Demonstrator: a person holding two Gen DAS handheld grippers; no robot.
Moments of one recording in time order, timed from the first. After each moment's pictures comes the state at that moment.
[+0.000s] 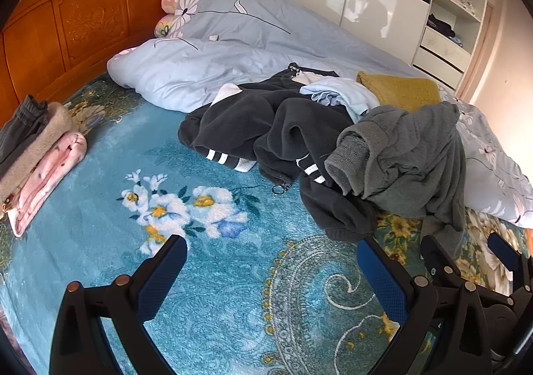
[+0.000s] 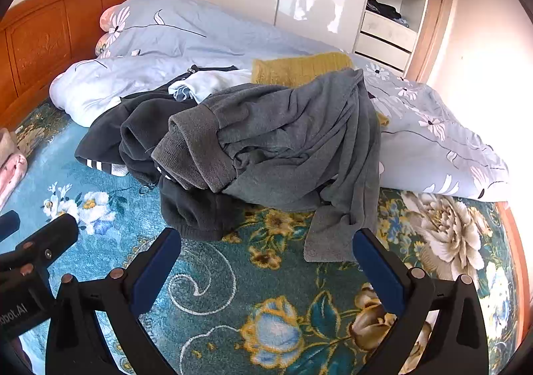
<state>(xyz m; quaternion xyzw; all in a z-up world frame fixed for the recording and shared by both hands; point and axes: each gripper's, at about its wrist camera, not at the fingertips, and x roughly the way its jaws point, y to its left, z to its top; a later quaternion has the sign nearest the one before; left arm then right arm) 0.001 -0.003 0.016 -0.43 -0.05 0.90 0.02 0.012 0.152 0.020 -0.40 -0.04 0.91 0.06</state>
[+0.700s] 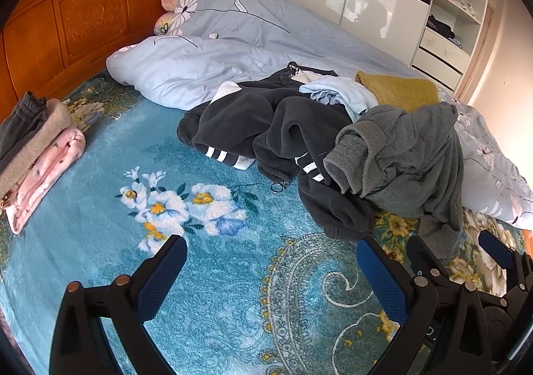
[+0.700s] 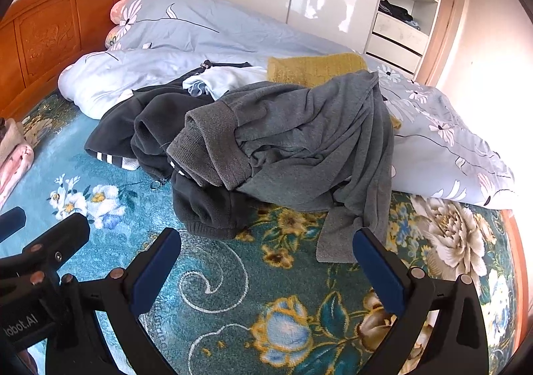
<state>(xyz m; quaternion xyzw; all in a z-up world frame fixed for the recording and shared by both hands) 0.001 -0.004 0.014 -0.43 -0.06 0.90 0.02 0.010 0.139 0.021 -0.41 -0.05 0.91 0.04</state>
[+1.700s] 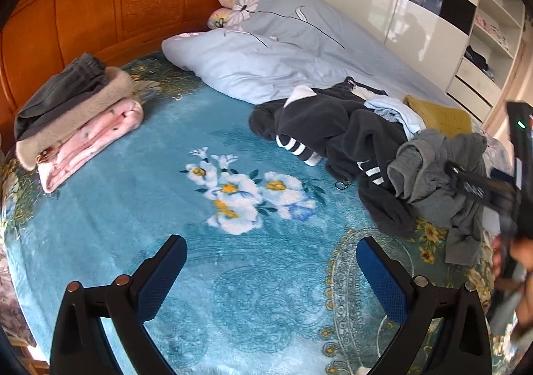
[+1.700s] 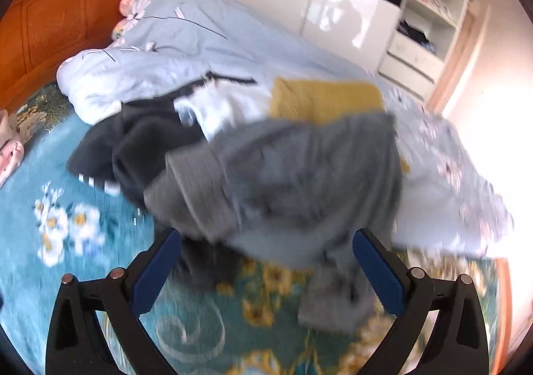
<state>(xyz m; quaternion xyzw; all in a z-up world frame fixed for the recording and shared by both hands) 0.055 -0.087 0.020 -0.41 -0.11 0.90 -0.06 -0.071 0.131 0.040 -0.39 -0.12 0.91 0.02</state>
